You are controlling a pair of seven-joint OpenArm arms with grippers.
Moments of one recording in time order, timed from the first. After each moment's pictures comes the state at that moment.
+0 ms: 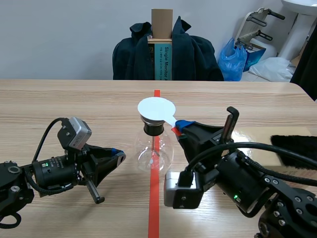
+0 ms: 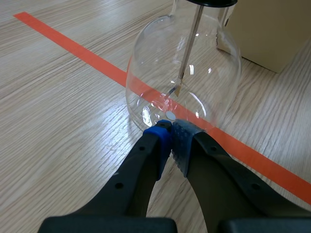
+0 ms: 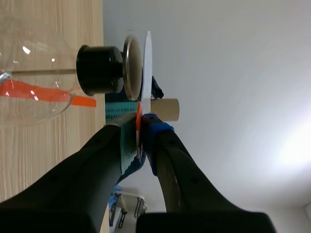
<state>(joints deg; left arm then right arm) -4.2 -23.1 23.2 55.6 -0.1 -40.1 -30.5 -19.3 10.0 -9.2 87.1 -80.2 -21.1 34.7</state>
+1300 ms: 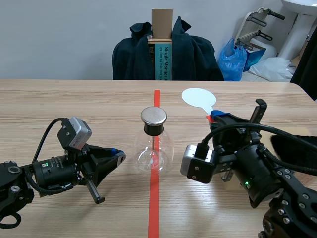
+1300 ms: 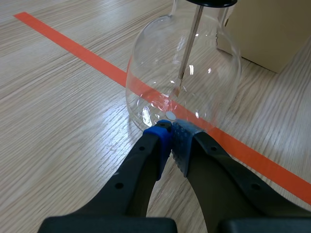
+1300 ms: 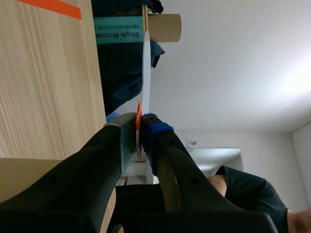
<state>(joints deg) -4.2 -23.1 23.2 55.6 -0.1 -40.1 -30.5 -19.3 10.0 -7.6 87.1 -80.1 -21.6 15.0</state>
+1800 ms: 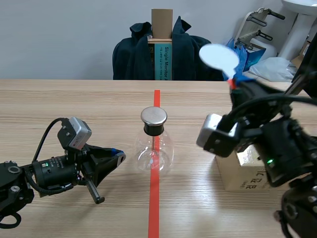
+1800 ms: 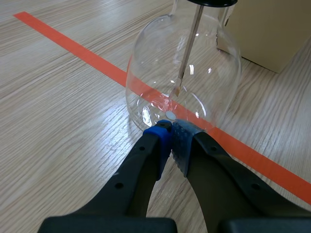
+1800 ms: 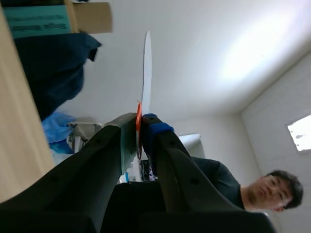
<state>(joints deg) -4.2 -23.1 23.2 55.6 -0.1 -40.1 -30.5 -21.1 14.3 -4.4 97.4 -73.2 -28.3 15.0</state>
